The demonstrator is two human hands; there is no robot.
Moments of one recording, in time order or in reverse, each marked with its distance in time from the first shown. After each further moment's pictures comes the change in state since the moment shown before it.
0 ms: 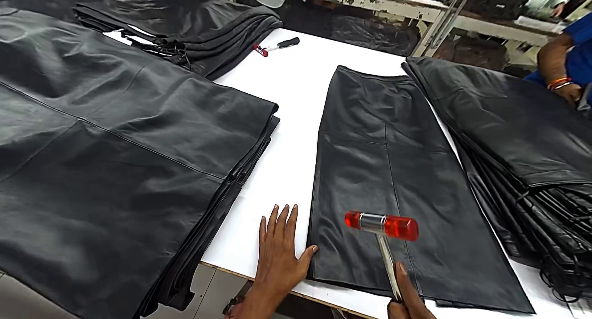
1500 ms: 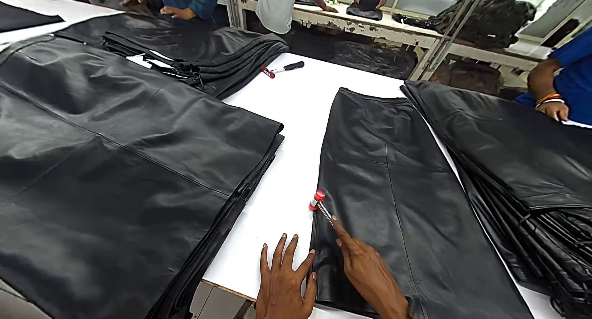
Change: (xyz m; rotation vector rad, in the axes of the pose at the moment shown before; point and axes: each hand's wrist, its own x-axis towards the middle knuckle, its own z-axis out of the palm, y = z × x) left_hand -0.025 0.004 0.009 0.154 0.016 0.115; right_hand 0.113 0.068 0.066 -0.498 -0.149 0.091
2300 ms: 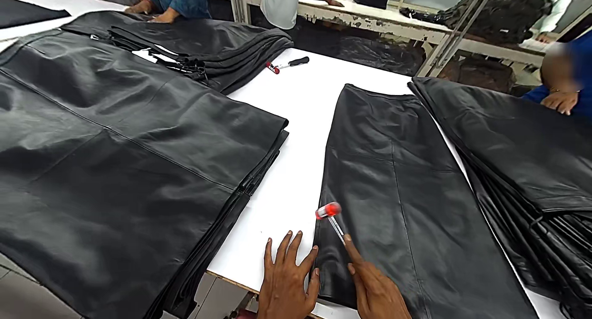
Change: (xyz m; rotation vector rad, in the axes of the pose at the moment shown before) left_hand 0.003 0.000 -0.001 -0.017 0.023 0.012; right_hand -0.053 -0.011 -0.011 0.086 0.083 -0.085
